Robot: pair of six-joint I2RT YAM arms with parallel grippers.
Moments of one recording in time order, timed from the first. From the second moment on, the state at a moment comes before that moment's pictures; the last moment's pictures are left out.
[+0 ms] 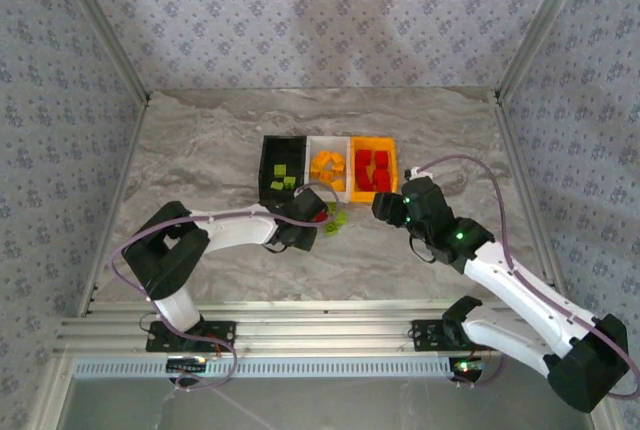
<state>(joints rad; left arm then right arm) -0.89 1.70 0.93 -0.44 -0.17 -0.47 0.63 0.92 0.72 -0.46 0.19 0.65</state>
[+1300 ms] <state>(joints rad) -0.54 1.79 1.29 -0.33 -0.26 -0.53 0.60 0.92 0.67 -0.47 0.18 0.69</state>
